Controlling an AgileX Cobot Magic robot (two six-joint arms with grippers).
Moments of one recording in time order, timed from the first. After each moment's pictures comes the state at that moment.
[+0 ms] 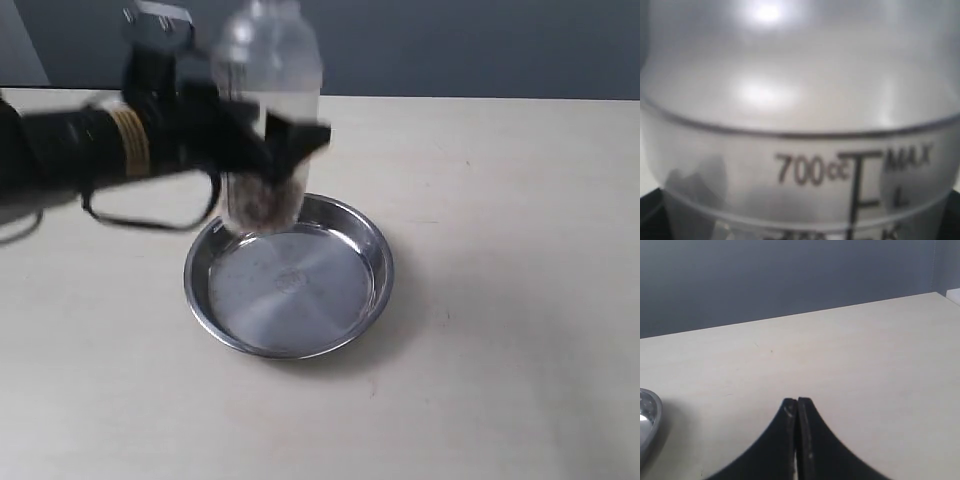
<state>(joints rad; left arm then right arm) -0.39 1.48 -0.78 0.73 -0.43 -0.83 -0.08 0.00 0.00 0.22 0.31 -0.04</state>
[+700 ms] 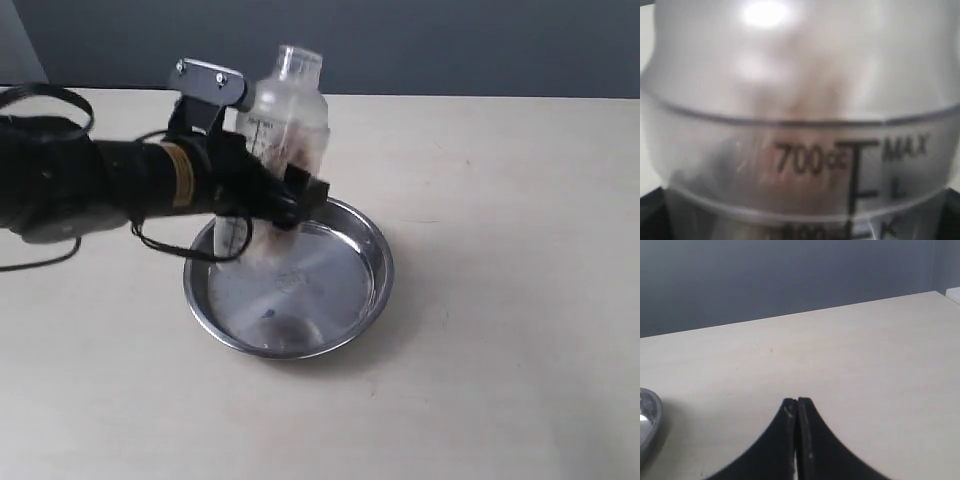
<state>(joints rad) -0.44 1.60 -0.82 0.68 -0.24 -0.79 -0.08 0.00 0.00 0.22 0.31 -0.04</state>
